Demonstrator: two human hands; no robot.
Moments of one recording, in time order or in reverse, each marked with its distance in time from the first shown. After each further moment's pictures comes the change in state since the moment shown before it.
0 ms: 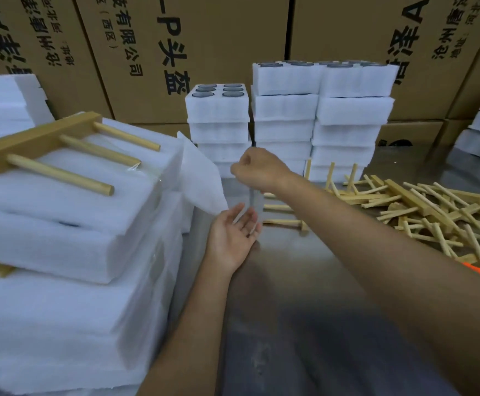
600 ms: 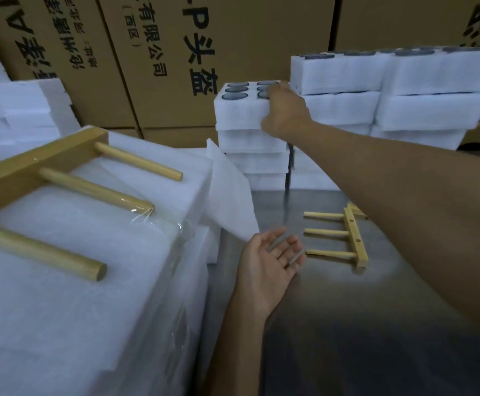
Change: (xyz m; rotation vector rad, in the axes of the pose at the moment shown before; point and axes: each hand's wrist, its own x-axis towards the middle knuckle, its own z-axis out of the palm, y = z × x) left_hand 0.031 0.004 -0.019 -0.011 -0.039 -0.078; right_hand 0.186 -0.011 -0.017 -0.356 0.332 -0.136
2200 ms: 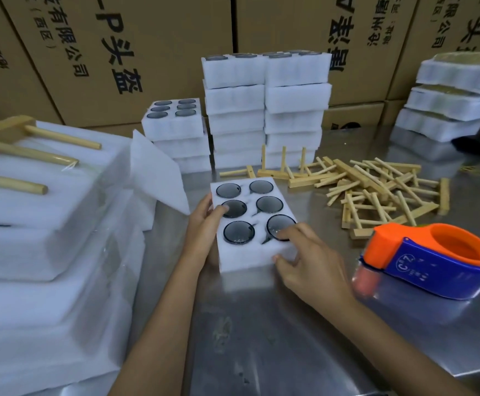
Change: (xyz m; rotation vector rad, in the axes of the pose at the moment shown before) left_hand -0.052 -0.034 0.035 0.855 -0.041 0.452; right_hand -0.394 0.098 -0.036 0.099 0.034 0.173
